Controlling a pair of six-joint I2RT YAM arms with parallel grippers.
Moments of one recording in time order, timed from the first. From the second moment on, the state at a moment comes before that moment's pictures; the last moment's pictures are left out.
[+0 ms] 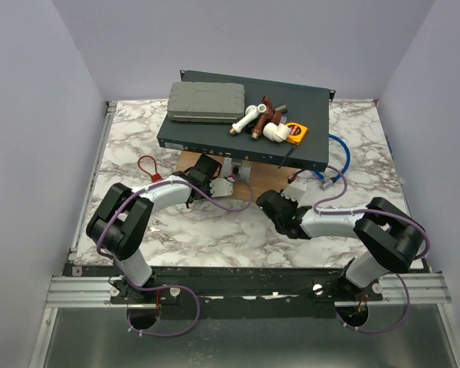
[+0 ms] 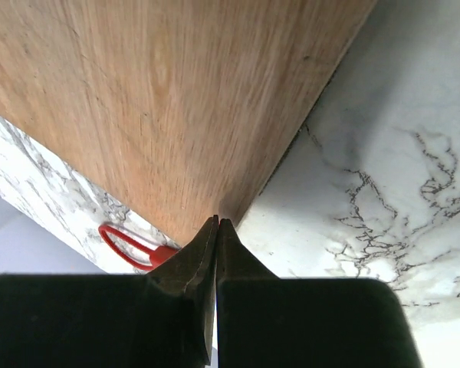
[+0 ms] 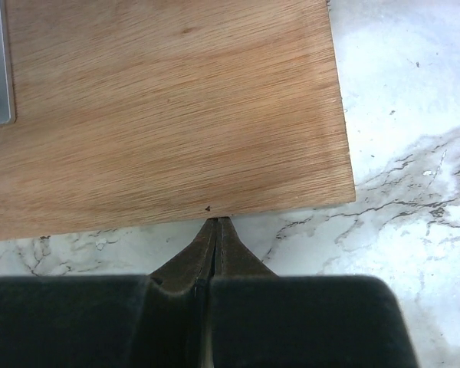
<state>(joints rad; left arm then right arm) -0.56 1.67 0.92 -0.34 -0.27 0.95 0.87 1.57 0.62 0.01 0.75 1.00</state>
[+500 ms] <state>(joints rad) -0.61 1.64 0.92 -0.39 -0.21 0.88 0.94 1.65 0.64 0.00 0.89 1.13</state>
